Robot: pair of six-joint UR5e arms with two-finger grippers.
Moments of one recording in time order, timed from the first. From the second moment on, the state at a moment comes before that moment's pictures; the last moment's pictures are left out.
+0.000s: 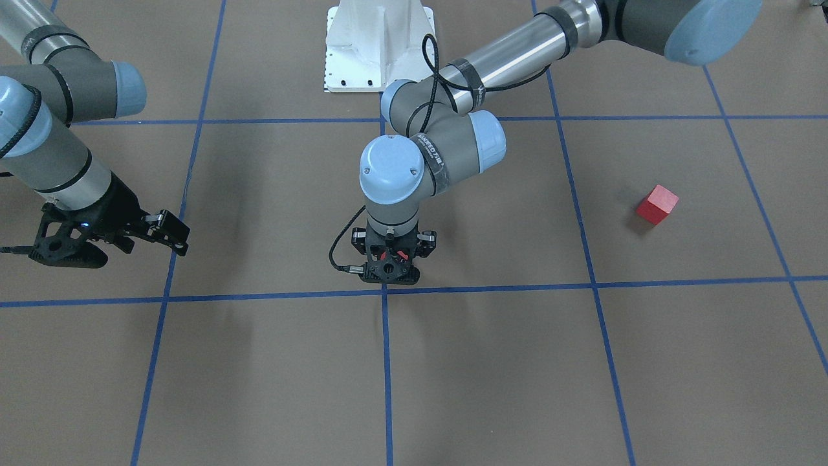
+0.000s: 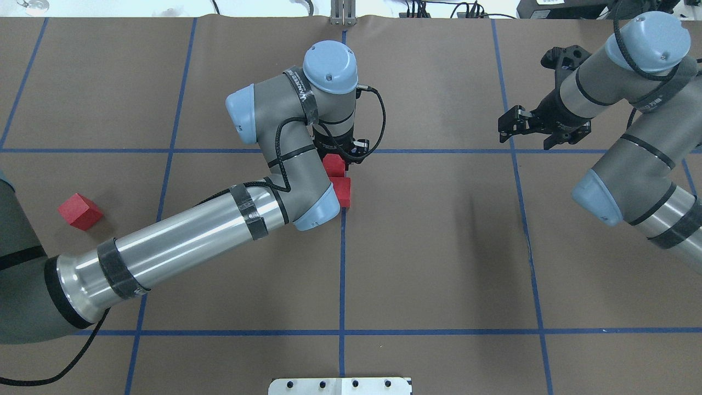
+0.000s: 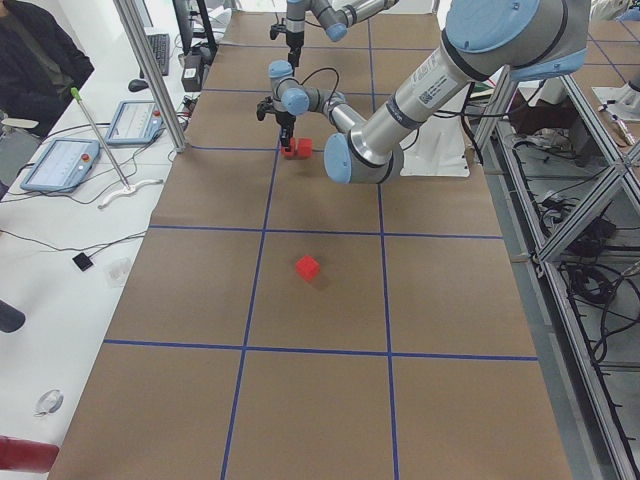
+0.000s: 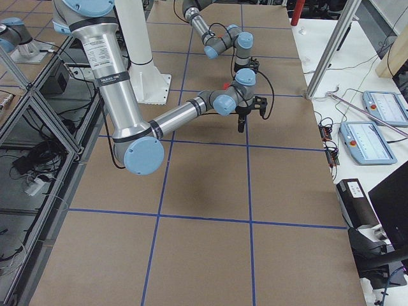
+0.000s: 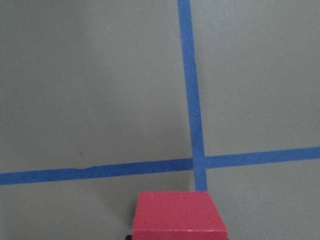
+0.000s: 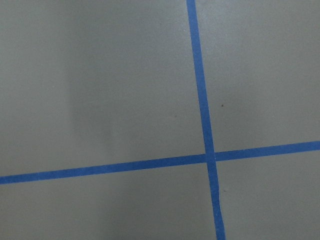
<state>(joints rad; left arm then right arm) -0.61 -2.63 -1.06 -1.70 -1.99 -1.00 0.93 -1.24 1.70 -1.35 2.15 1.02</state>
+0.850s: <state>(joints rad) -0.60 -2.64 -1.06 -1.69 -1.97 -1.02 0.92 -1.24 1.70 -1.35 2.15 1.02</state>
